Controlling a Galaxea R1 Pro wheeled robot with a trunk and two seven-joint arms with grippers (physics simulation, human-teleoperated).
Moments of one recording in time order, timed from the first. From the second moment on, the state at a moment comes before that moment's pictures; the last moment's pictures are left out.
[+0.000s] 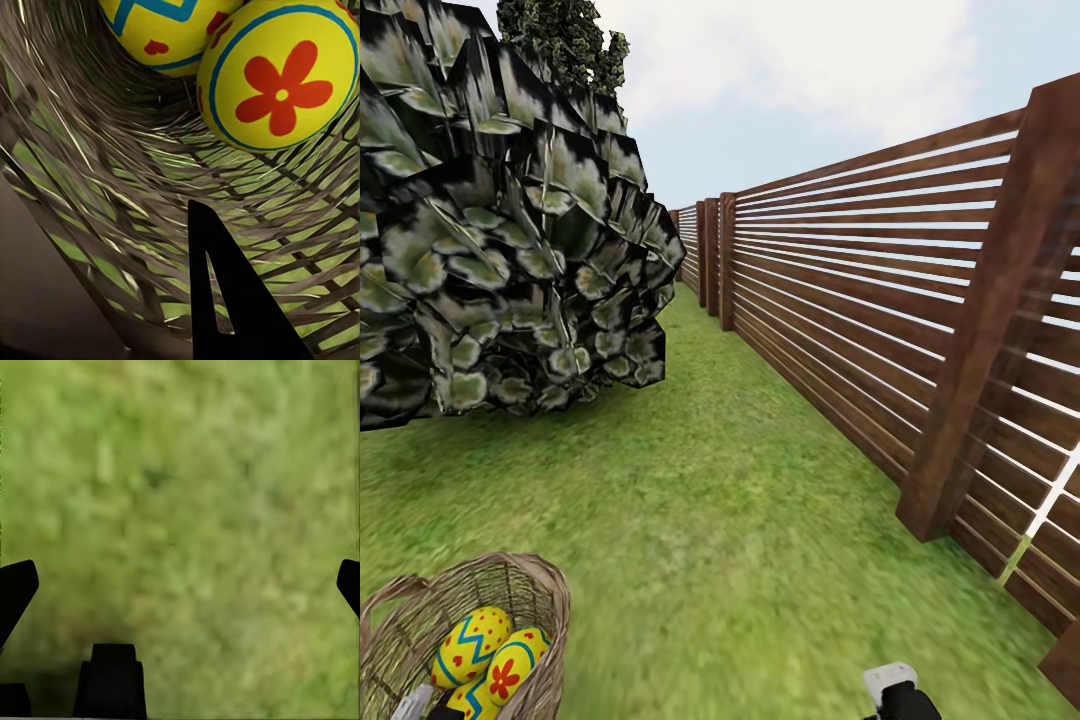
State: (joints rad) left arm -0.24 0.15 0.78 -0.73 0.80 0.61 0.22; right arm -0.17 -0.06 0.11 -0.98 0.09 0.86 -0.05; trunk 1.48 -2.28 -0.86
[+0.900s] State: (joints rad) left arm -0.24 0.15 0.78 -0.73 0.80 0.63 0.22; right arm -0.17 -0.06 0.16 -0.97 0.10 0.86 -0.05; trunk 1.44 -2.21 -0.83
